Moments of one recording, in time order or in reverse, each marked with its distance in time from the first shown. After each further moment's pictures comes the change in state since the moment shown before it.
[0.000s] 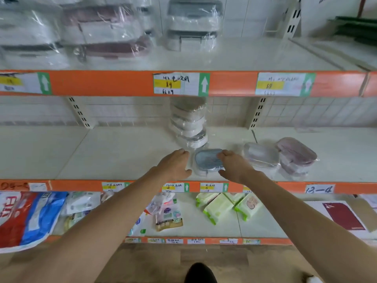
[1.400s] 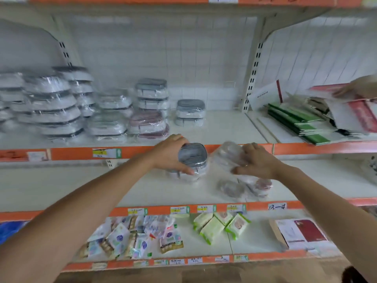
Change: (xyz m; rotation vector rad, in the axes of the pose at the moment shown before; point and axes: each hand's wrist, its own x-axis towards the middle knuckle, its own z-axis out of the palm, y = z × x) left_hand -0.164 0.062 -0.269 -0.079 0.166 0.242; right_hand -0.201 -0.030 -0.261 0.243 0.168 0.181
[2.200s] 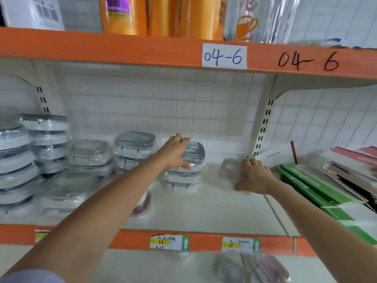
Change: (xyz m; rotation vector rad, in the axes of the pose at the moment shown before) left_hand 0.232 -0.055 -0.086 0.104 0.201 -0.134; right_hand 0.228 0.045 -0.076 -0.195 0.124 0.020
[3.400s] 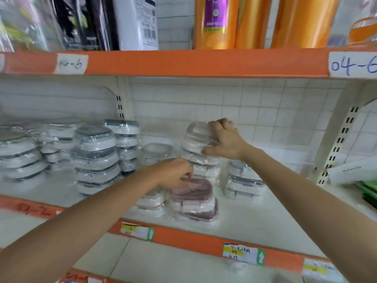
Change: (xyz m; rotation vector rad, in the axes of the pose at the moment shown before) left_hand -0.123 -0.124 -0.061 0.233 -0.225 0.098; right_hand 0.046 -0.247 -0.060 0.241 0.231 -0.524
